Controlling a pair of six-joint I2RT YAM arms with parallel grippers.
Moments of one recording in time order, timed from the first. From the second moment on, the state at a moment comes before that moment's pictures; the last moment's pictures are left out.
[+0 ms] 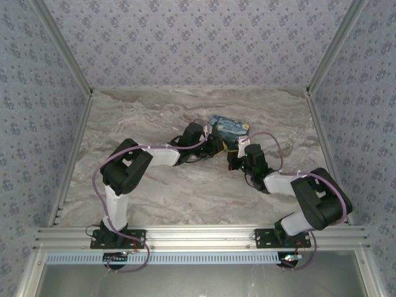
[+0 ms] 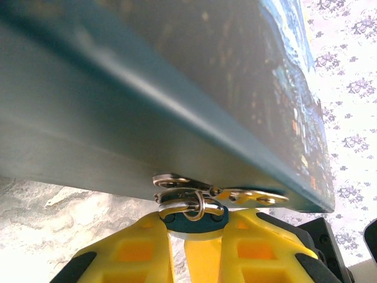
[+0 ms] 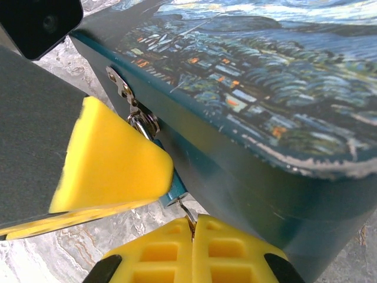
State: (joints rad) left arm -0.74 2.00 1.13 0.35 0.47 -1.13; right arm 0.46 1.47 0.42 0.56 -0.09 0.28
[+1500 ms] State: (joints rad) left arm -0.67 1.95 0.94 0.47 0.46 -1.20; right arm 0.52 1.58 0.36 0.68 -0.08 0.73
